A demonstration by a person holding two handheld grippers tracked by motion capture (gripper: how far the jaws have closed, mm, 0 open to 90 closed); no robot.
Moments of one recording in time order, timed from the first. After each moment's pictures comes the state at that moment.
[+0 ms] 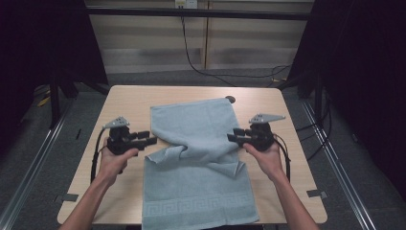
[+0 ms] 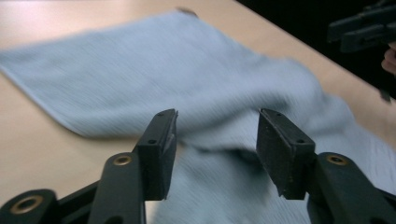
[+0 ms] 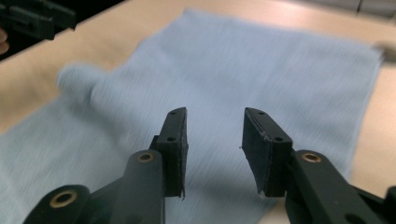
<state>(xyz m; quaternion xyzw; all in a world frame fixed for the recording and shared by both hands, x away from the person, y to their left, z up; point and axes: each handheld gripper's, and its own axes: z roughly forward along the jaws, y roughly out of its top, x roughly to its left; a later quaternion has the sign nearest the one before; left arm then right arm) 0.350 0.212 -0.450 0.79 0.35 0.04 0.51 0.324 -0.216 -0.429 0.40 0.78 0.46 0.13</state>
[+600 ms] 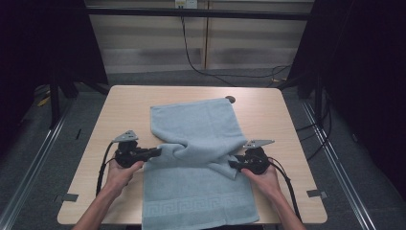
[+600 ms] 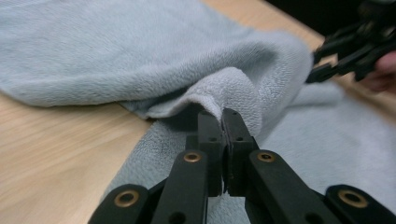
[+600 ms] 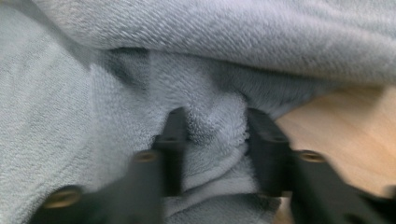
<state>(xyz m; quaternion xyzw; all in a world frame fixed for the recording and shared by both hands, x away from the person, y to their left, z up) 0.341 0.219 -0.467 0.78 0.35 0.02 0.52 0.306 -0.216 -0.498 0.44 0.81 0.38 0.10</state>
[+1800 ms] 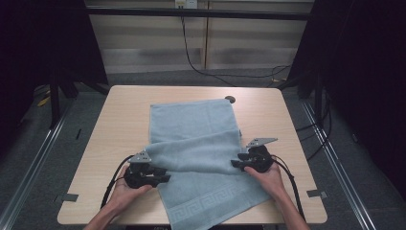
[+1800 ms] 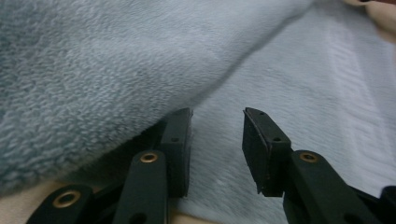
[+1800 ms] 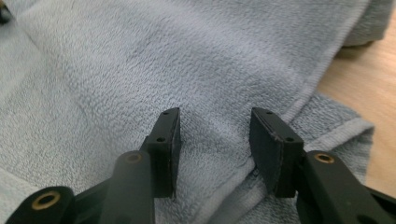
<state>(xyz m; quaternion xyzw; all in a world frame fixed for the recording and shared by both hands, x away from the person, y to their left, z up) 0.301 0.185 -0.503 0.85 0.31 -0.01 0.43 0.309 -0.226 -0.497 0.43 0.82 0.37 0.09</state>
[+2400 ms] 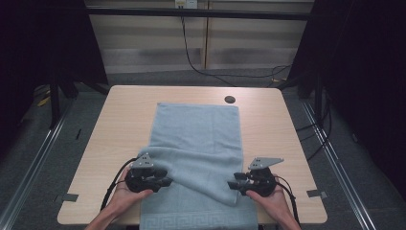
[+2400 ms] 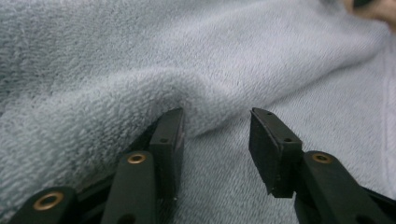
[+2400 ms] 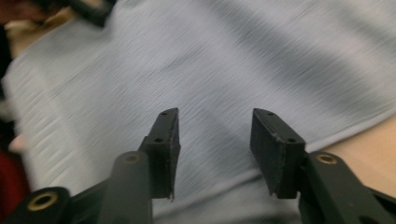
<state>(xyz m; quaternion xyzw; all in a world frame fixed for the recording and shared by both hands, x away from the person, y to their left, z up) 0.288 0.182 -0.501 0.86 0.27 0.00 0.43 0.244 -0.214 -0.480 0.39 0.82 0.42 0.06</state>
